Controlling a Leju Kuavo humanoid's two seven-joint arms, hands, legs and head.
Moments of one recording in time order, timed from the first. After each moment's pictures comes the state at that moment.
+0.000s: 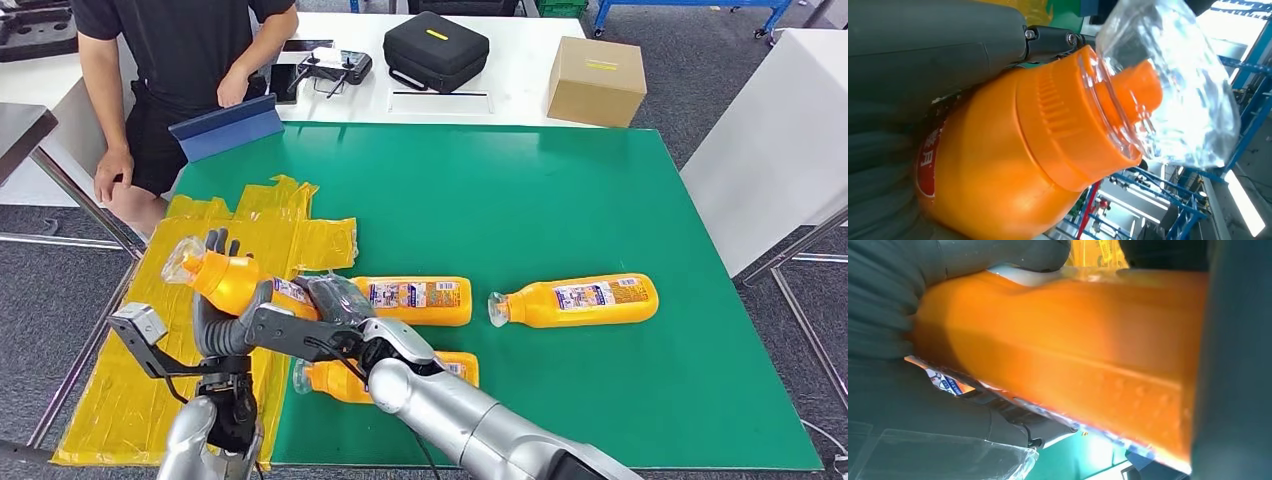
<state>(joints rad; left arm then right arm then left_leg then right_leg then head) -0.11 -0.25 -0.09 -1.45 0.25 -0.07 -0.28 -0.65 0.36 0.92 -0.80 0.32 -0.15 0.01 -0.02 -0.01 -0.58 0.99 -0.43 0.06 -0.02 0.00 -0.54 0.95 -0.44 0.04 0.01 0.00</state>
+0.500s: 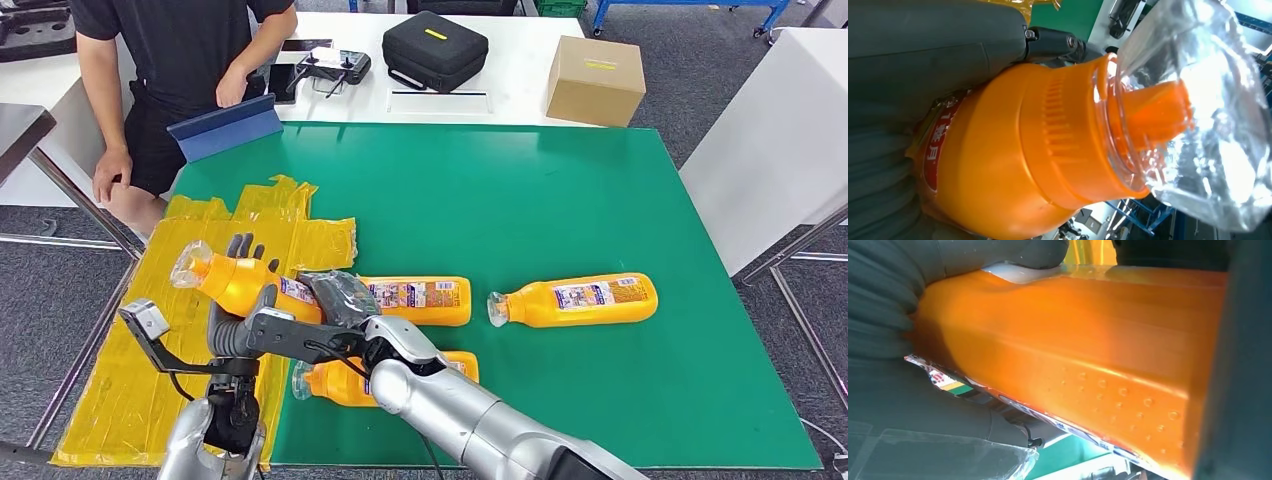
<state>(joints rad) -0.11 -0.25 -0.09 -1.41 0.41 -0.22 -0.21 -0.66 0.35 0.92 -0.78 0.40 -0.17 0.02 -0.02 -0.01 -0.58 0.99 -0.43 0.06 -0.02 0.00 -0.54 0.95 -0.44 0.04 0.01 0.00</state>
